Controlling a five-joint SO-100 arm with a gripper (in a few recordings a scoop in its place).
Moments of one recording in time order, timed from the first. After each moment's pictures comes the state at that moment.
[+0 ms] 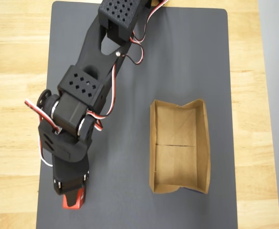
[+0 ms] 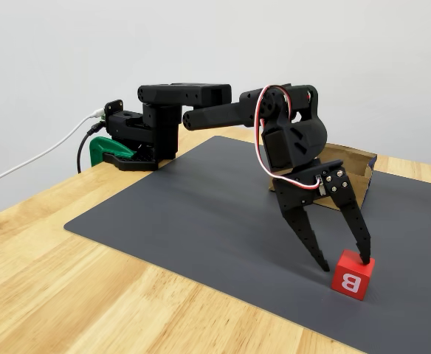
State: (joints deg) arm 32.0 7.5 -19.1 80.6 -42.2
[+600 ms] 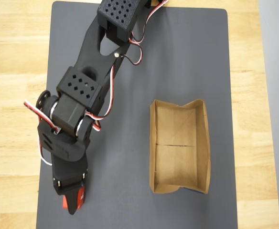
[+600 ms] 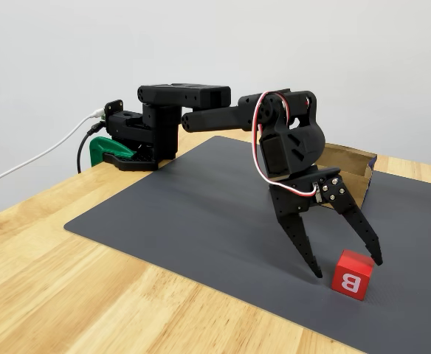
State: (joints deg) arm 32.2 7.3 -18.9 79.3 -43.9
